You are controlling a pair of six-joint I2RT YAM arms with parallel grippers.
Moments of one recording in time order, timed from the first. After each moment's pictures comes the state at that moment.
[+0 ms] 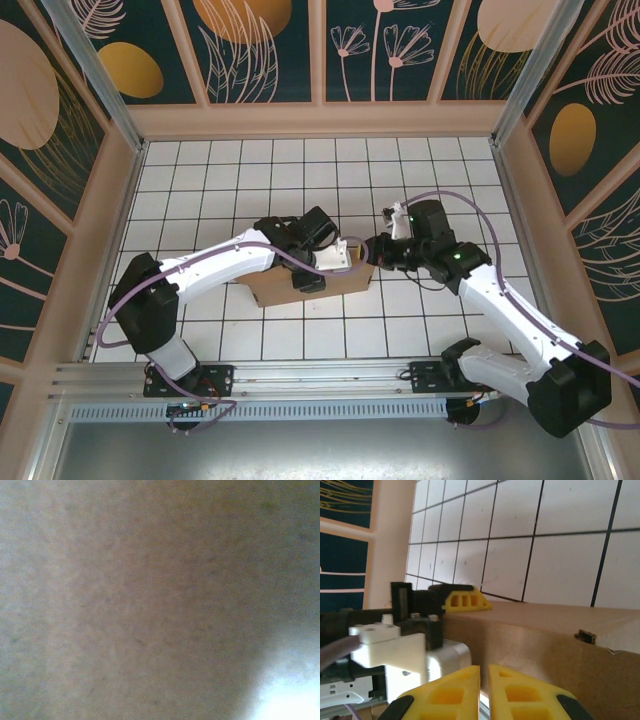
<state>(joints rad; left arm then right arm) -0.90 1.67 1.26 -0.83 0.07 0.49 0.52 1.05 0.79 -0.46 -0.57 0.70</state>
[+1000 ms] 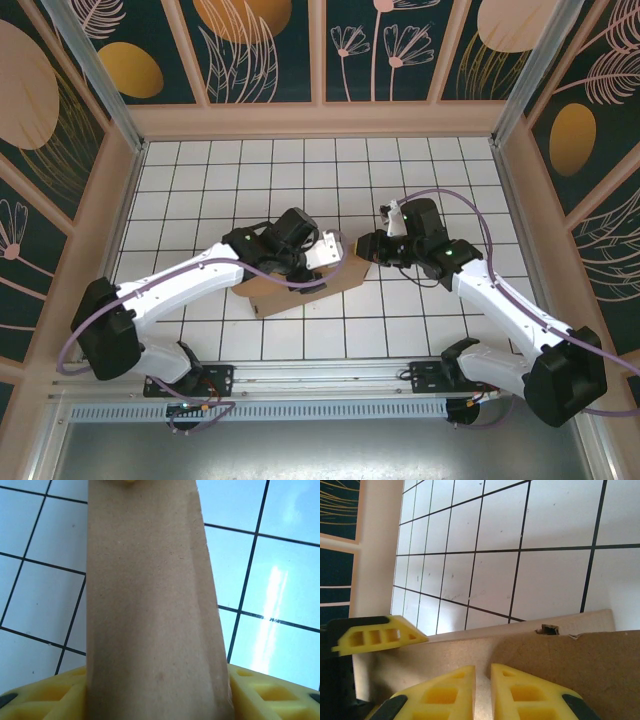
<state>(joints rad) -0.89 1.38 1.10 -0.66 0.16 0.36 0.53 1.10 0.79 -0.40 -0.49 0.70</state>
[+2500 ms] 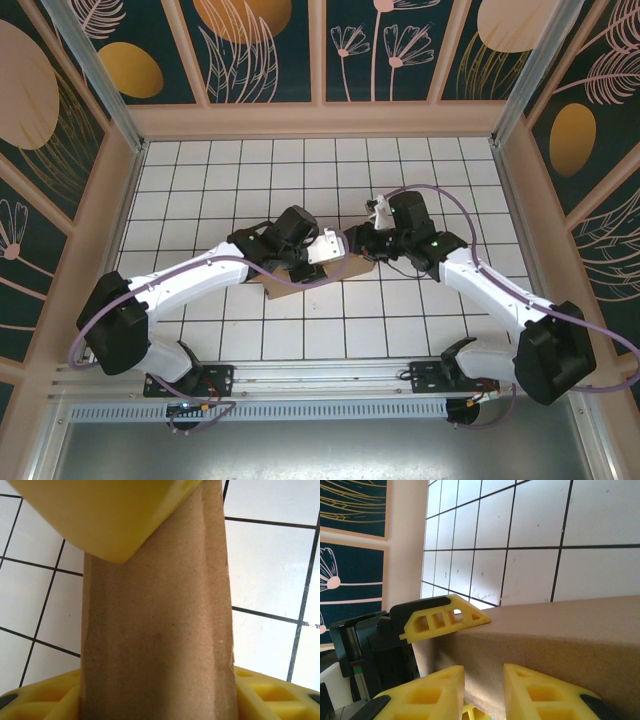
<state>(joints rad) -0.86 1.48 1.07 -0.50 0.09 0.47 0.56 1.24 0.82 -0.24 -0.59 0.81</state>
